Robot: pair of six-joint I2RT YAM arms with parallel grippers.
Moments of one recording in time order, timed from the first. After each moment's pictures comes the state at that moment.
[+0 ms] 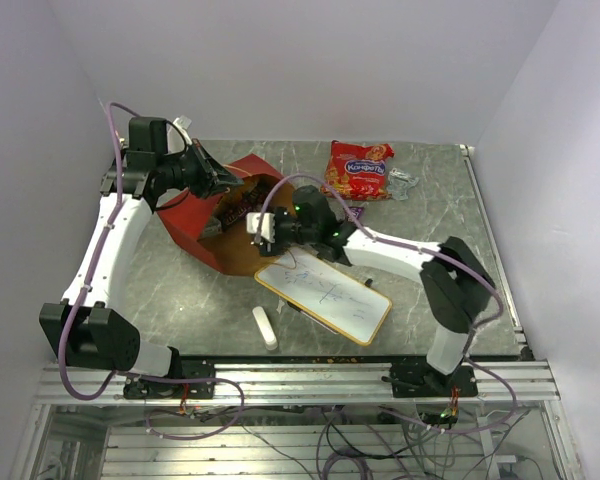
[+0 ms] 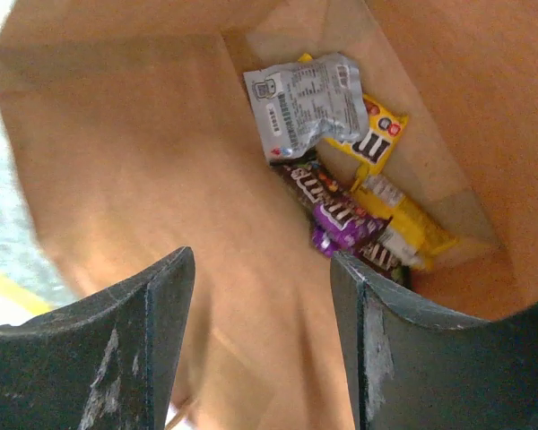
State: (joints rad) left arm -0.11 1.40 1.45 -0.66 0.68 -0.83; right arm 0.82 1.74 1.16 0.18 -0.45 -0.75
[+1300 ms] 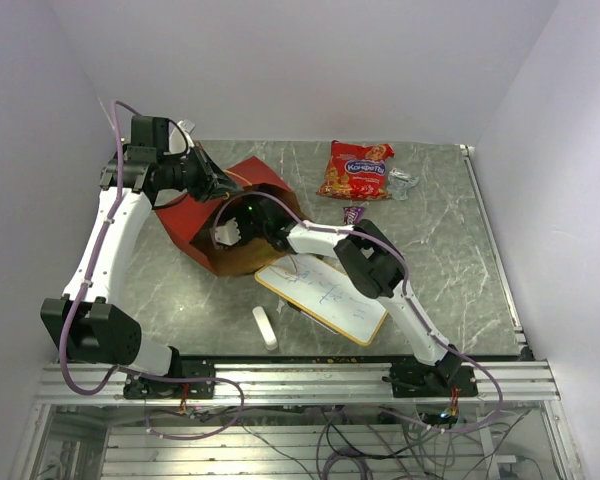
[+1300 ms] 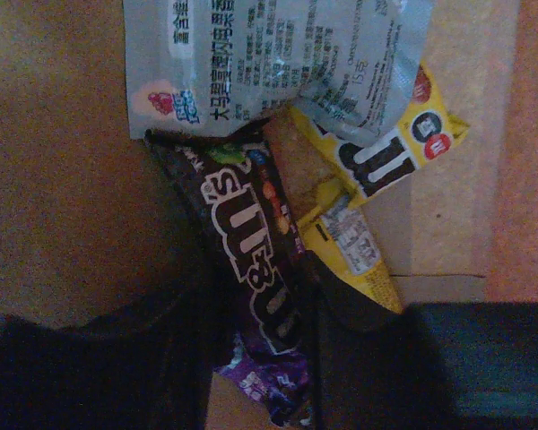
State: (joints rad) left arm -0.11 1.44 1.53 -0.82 0.67 -0.78; right arm 0.84 2.46 1.77 0.21 -0.18 -1.30
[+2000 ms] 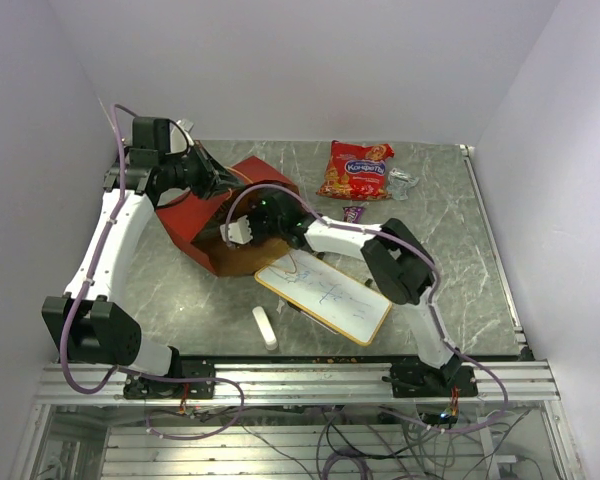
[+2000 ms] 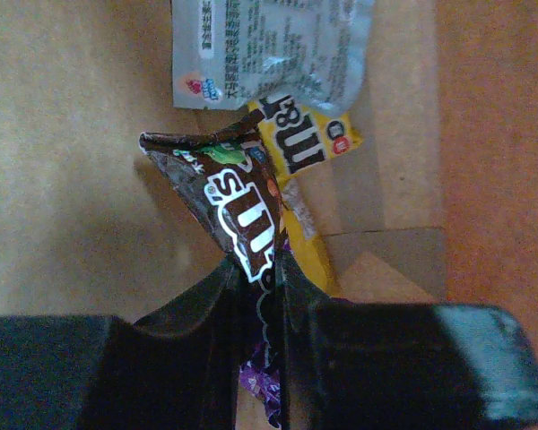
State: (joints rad) left arm -0.11 1.44 1.48 -0.72 0.67 -0.85; right arm 0.83 2.25 1.59 0.14 -0.27 -1.26
